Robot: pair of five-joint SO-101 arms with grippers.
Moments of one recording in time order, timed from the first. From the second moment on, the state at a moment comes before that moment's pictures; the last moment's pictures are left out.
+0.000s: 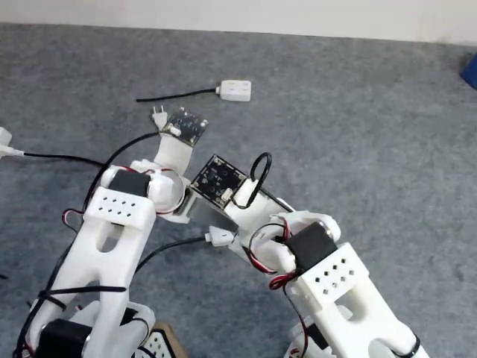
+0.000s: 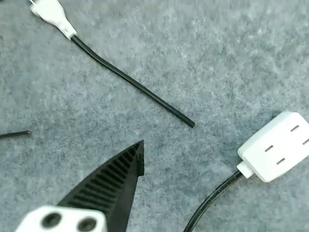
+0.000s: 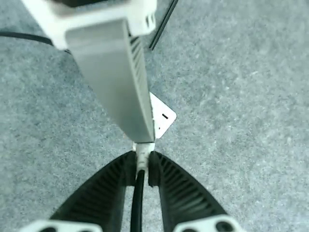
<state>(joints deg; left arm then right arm) 6.5 -27.1 43.7 57.2 -14.4 -40.5 -47.6 41.7 72.4 23.0</state>
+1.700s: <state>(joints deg) -10.0 -27.0 51.4 46.2 -14.5 -35.9 8.0 -3.1 94.2 4.1</state>
